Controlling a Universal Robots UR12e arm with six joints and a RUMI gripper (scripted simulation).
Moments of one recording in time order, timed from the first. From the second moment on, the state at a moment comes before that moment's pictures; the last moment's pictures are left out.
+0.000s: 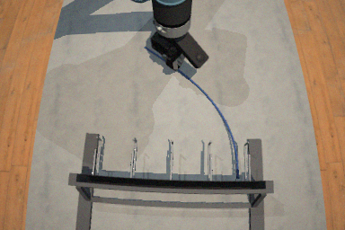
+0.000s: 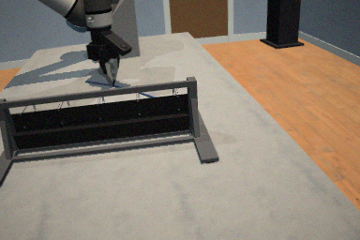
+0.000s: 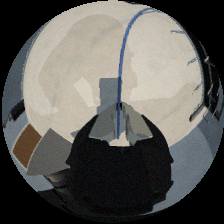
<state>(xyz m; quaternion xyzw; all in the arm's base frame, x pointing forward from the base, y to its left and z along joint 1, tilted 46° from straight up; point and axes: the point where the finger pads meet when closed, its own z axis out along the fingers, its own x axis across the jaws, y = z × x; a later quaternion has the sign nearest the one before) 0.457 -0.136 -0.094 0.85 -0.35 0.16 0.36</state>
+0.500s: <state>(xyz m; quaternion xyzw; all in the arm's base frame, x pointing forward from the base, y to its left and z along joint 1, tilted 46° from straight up) 0.457 -0.128 -0.087 0.85 -0.35 0.16 0.36</state>
